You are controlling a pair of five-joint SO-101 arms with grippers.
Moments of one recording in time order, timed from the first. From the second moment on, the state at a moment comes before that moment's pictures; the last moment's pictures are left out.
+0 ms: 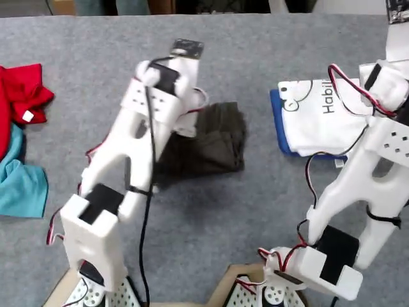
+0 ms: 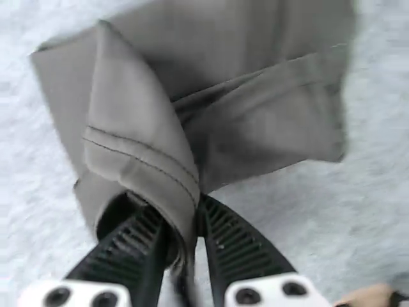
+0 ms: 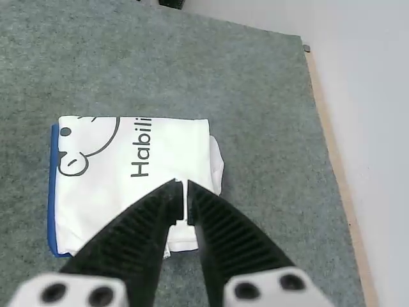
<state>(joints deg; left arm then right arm) 21.7 16.9 -28.9 96.5 12.4 27.1 -6.3 -29.3 82.1 29.4</state>
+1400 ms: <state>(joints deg) 28.8 23.3 -29.1 72.0 26.2 25.9 -6.3 -29.1 79.2 29.4</state>
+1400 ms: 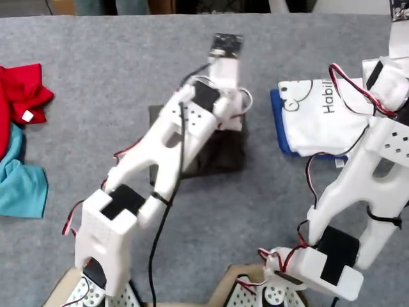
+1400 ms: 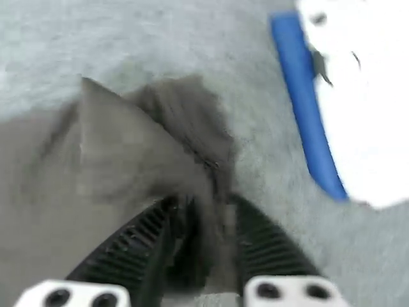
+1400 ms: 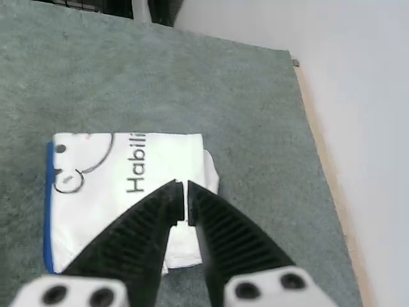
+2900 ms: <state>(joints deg) -14.8 48.8 -37.8 75.3 26.5 -8.4 64.0 -74.5 92.6 32.0</state>
